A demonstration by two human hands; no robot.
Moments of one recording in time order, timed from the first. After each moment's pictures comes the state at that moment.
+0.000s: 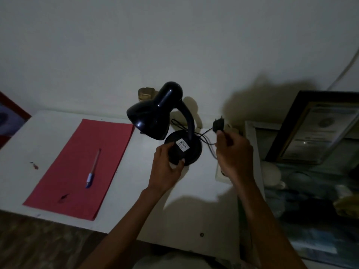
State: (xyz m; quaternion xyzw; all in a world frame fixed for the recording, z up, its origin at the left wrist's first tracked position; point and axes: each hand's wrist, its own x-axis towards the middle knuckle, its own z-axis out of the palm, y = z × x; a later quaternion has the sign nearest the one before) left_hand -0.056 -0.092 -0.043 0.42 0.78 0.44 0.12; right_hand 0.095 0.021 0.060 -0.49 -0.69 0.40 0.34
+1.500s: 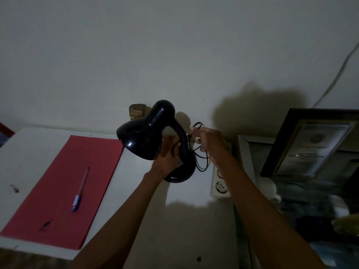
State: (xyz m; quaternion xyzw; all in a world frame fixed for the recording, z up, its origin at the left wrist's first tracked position) left_hand -0.097 -0.006 -0.023 0.52 0.76 0.38 0.11; right_hand 0.011 0.115 0.025 -0.50 -0.53 0.64 0.22
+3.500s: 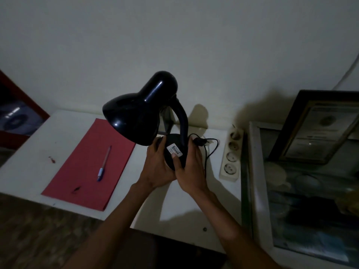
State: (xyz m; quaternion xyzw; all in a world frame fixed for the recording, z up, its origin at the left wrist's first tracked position) left_hand -0.068 -0.122 -0.003 0.50 0.78 0.37 0.03; right_hand 0.036 -0.051 -0.017 -0.37 -0.78 0.45 0.25
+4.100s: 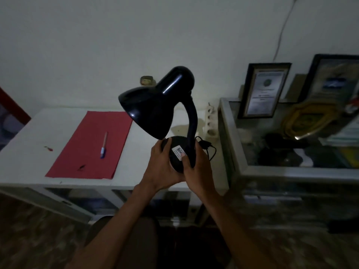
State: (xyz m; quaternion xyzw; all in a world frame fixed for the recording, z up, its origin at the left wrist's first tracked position) left_hand 0.025 -0.245 0.021 0.58 0.73 0.36 0.05; right_hand 0.141 -0.188 0.005 -0.45 -0.72 0.42 0.32
